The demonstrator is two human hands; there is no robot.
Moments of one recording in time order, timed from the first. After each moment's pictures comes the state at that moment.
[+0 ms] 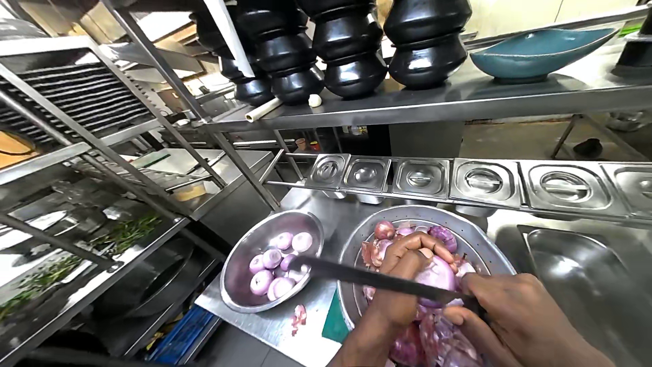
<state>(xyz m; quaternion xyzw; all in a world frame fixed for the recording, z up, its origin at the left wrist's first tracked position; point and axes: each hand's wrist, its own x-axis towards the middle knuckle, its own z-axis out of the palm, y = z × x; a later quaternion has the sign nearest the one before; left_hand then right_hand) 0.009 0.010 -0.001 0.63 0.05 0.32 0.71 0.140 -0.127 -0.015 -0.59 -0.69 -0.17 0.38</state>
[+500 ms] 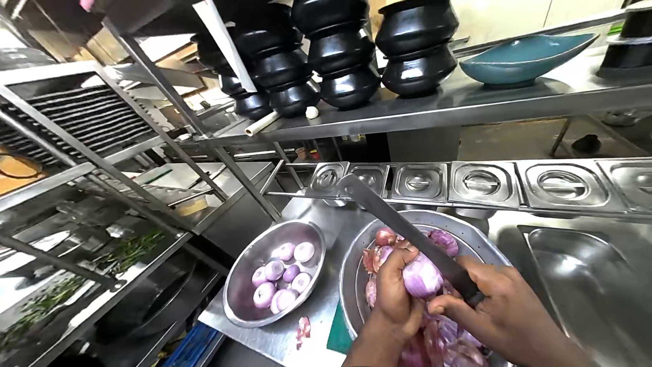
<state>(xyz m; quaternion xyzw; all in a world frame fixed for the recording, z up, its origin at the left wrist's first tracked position) 0.016 0.006 -0.010 0.34 0.09 0.29 0.89 0.136 -0.111 -0.027 -0.66 -0.58 -0.11 0.47</state>
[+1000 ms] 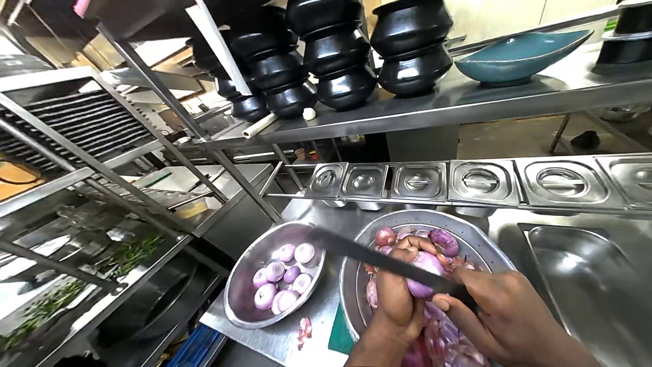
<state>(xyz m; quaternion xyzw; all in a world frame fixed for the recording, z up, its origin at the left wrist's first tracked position) 0.018 0.002 -0.009 0.38 0.10 0.32 0.86 0.136 -0.114 -0.027 -0.63 -0.64 -0.19 0.40</state>
